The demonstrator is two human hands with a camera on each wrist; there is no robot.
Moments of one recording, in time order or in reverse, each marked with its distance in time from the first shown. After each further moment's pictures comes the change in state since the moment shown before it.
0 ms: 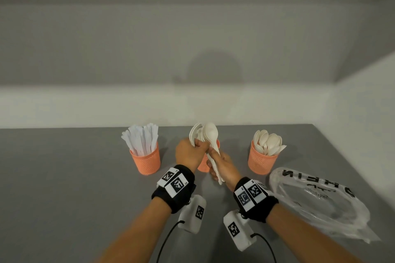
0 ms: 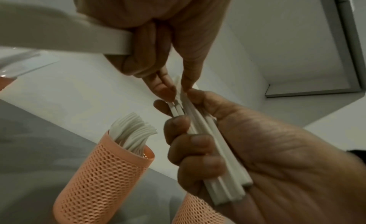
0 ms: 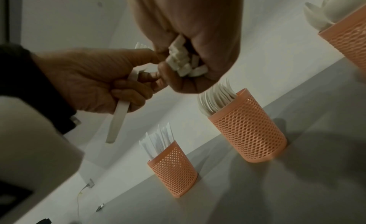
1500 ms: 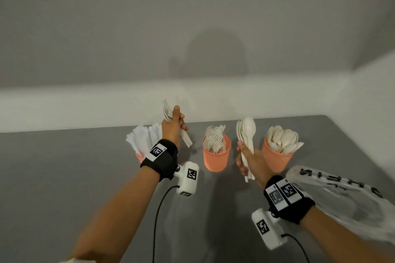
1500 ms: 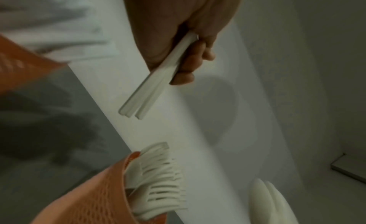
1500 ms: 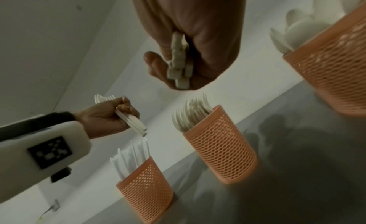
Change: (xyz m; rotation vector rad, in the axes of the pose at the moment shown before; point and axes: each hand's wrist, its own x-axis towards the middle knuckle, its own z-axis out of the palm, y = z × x) left_hand 0.105 -0.022 -0.037 -0.699 0.073 -0.167; right_hand 0.011 -0.007 -0.034 -0.029 0.216 -0.013
